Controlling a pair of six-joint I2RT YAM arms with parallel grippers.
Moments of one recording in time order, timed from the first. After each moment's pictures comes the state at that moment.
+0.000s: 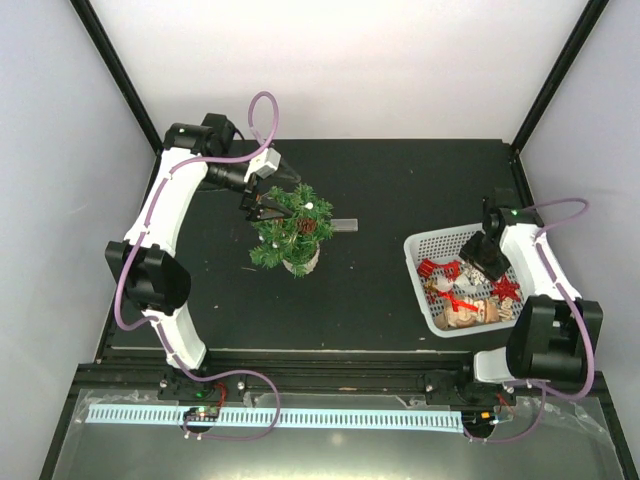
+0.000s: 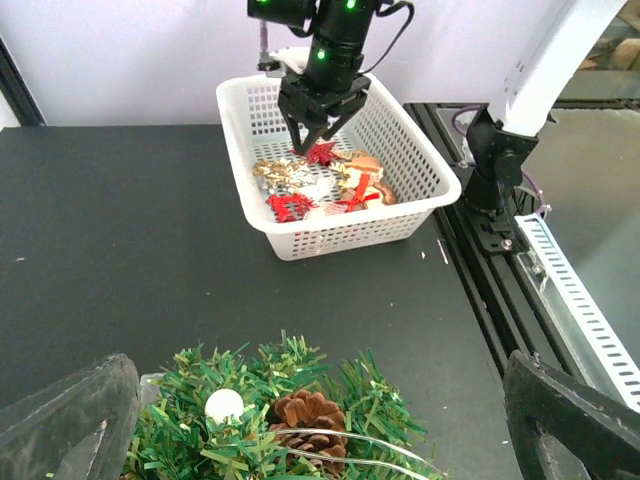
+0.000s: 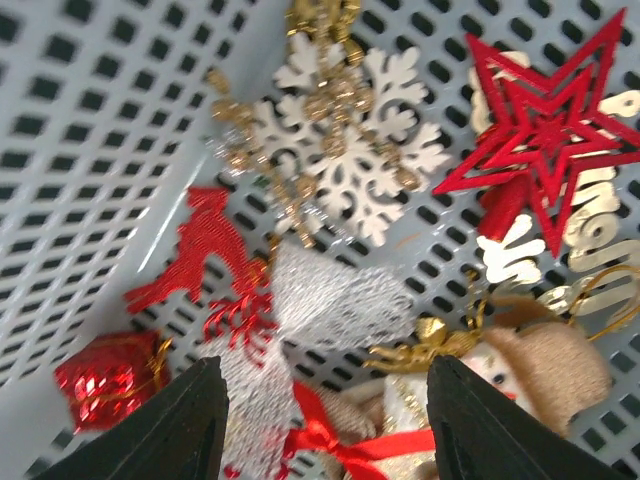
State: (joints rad) left arm -0.17 1.82 1.95 -1.54 1.20 1.35; right arm -0.08 1.38 1.04 -1.04 0.06 0.69
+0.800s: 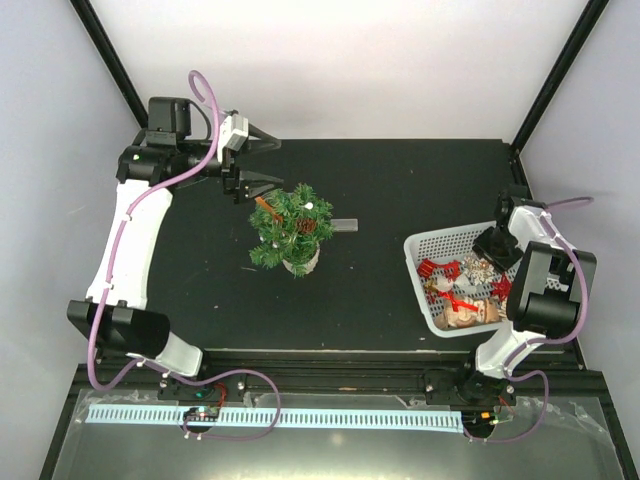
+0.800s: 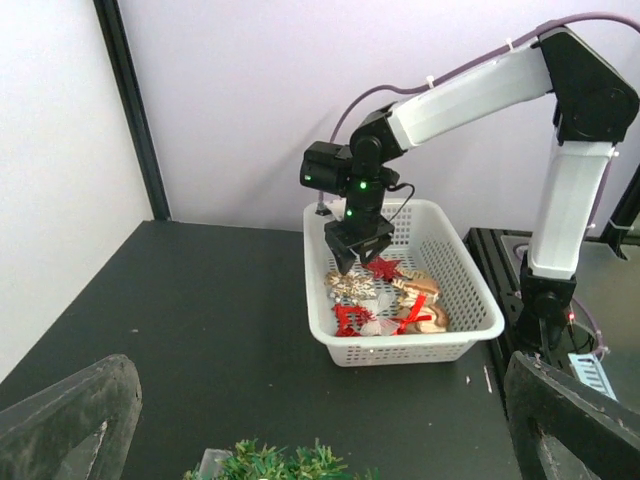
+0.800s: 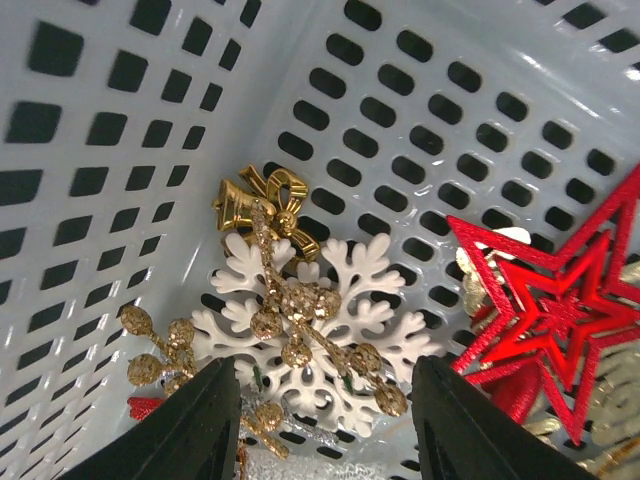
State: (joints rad) left arm -0.11 1.51 1.80 -0.94 1.29 0.62; right arm -0.24 1.69 1.14 -0.93 0.09 0.65
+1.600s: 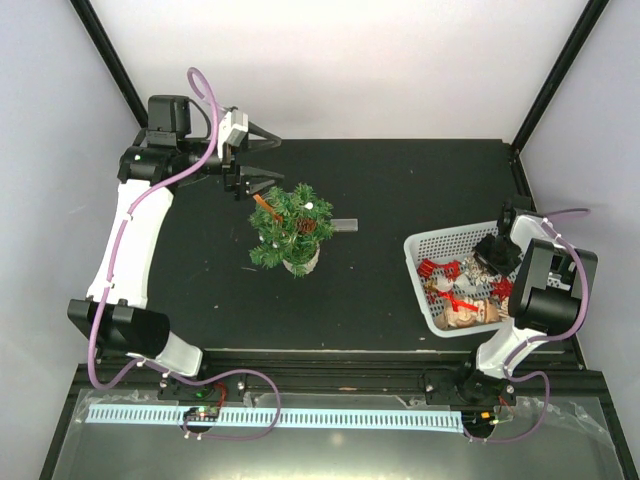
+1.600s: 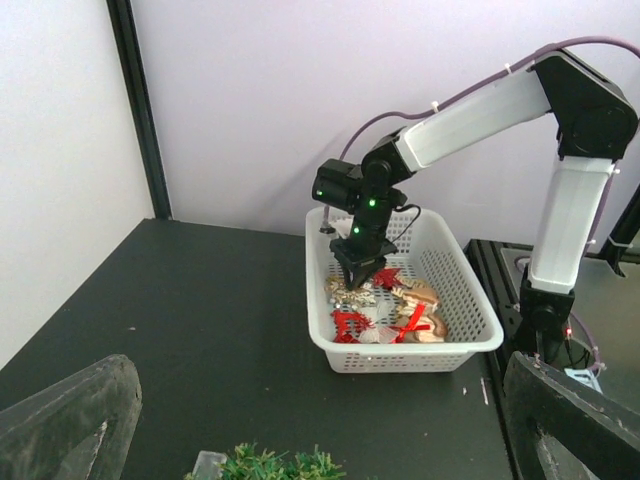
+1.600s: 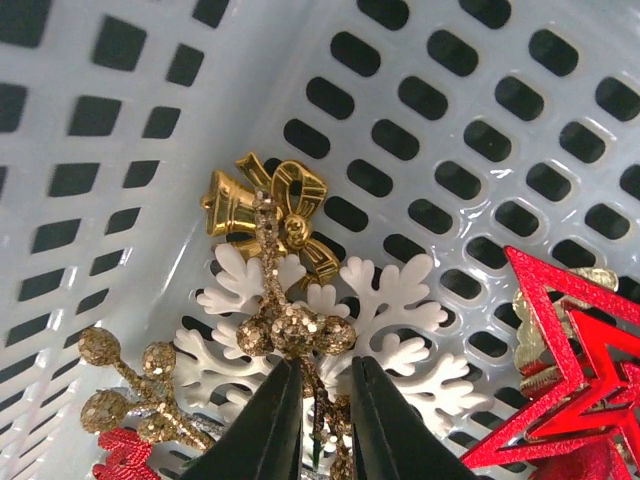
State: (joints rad) left arm -0.11 1.51 1.78 -0.86 1.29 0.53; right arm -0.29 1.71 1.04 -0.79 -0.03 0.55
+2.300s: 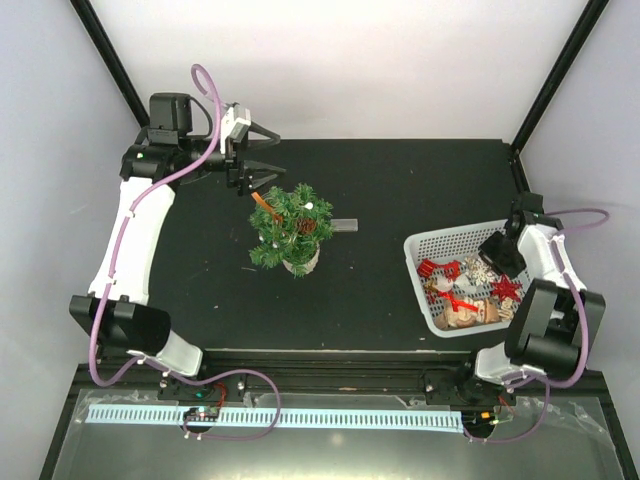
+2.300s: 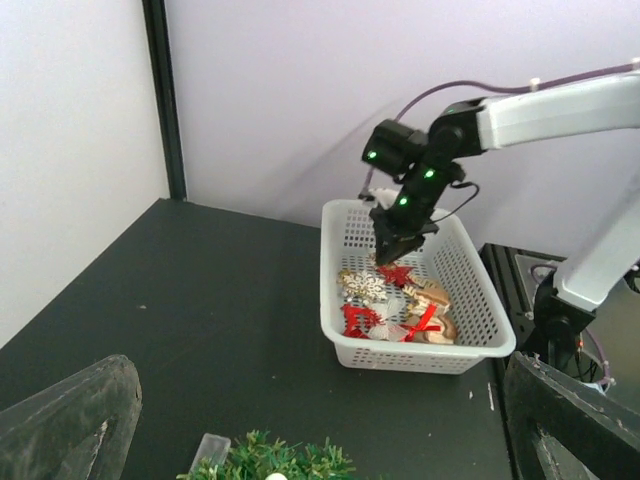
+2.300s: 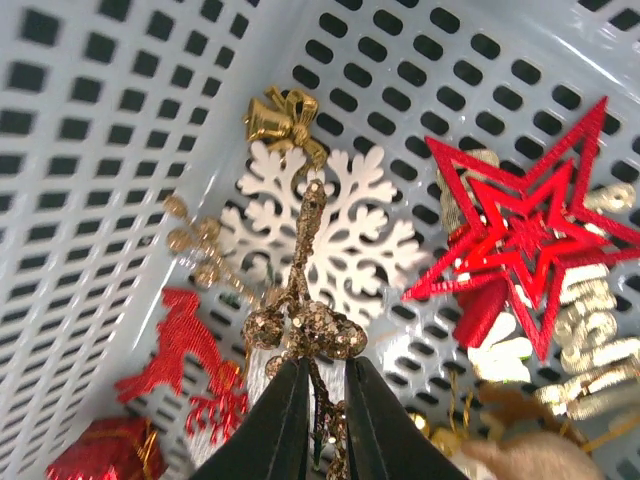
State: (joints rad) left arm -0.11 1.52 1.79 -0.83 1.25 0.44; right arm -0.29 1.50 1.02 -0.90 -0.03 0.57
